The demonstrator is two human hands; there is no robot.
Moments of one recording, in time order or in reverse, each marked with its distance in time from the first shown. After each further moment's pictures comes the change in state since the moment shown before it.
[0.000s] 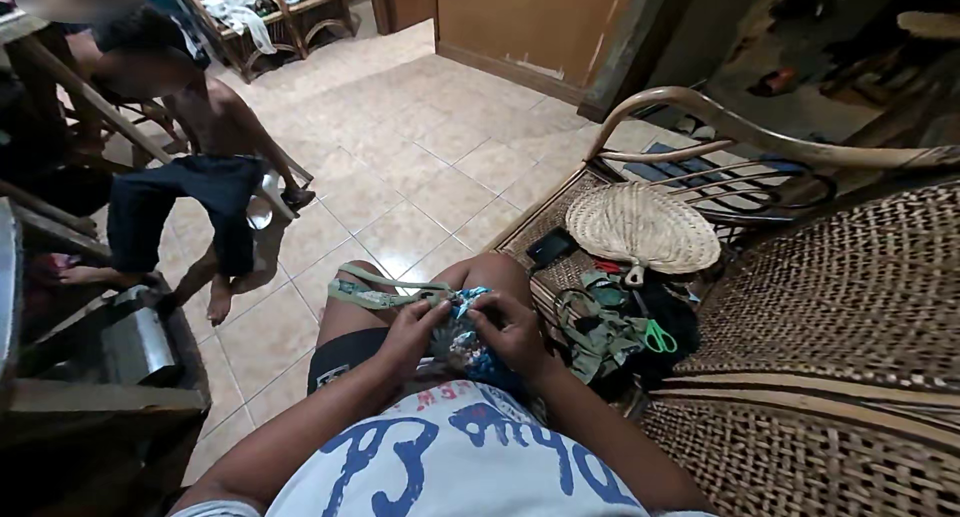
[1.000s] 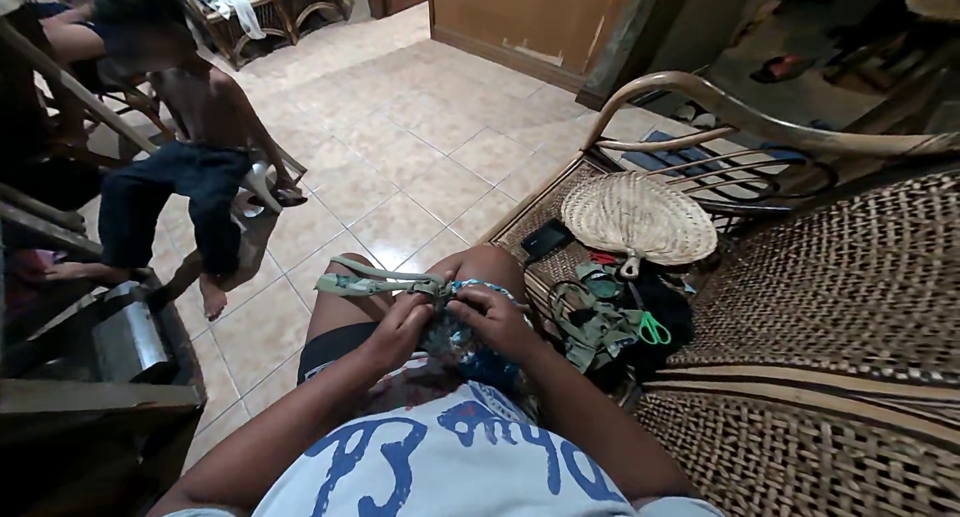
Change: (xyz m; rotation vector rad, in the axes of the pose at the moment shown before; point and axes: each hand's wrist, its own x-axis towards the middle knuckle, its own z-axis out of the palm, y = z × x) left_hand -0.005 0.019 -0.010 0.449 -0.157 0.195; right_hand 0.024 -0.023 -0.009 0.083 -0.277 0.297
